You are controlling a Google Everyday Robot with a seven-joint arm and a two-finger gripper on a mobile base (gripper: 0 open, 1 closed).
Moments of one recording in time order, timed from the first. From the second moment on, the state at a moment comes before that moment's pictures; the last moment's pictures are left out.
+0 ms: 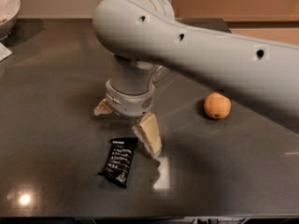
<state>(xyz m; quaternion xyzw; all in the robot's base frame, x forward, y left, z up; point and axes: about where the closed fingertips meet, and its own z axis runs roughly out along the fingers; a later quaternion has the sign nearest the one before) 0.427 0.052 0.831 -0.94 0.32 0.05 0.06</state>
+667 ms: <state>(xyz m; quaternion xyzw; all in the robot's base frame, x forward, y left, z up) 0.403 0.059 0.820 -0.95 0.30 0.07 0.04</state>
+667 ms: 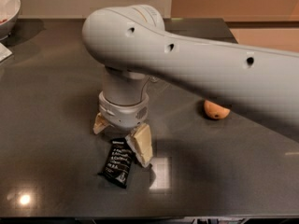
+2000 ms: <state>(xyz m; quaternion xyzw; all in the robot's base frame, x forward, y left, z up) 0.383 0.057 0.827 -0.95 0.30 0.07 0.03</state>
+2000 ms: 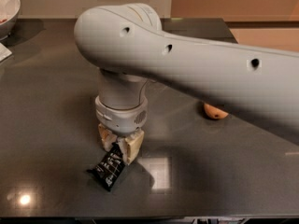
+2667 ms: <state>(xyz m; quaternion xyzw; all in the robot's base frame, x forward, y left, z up) 0.396 0.021 0.860 -0.94 0.34 0.05 0.03</state>
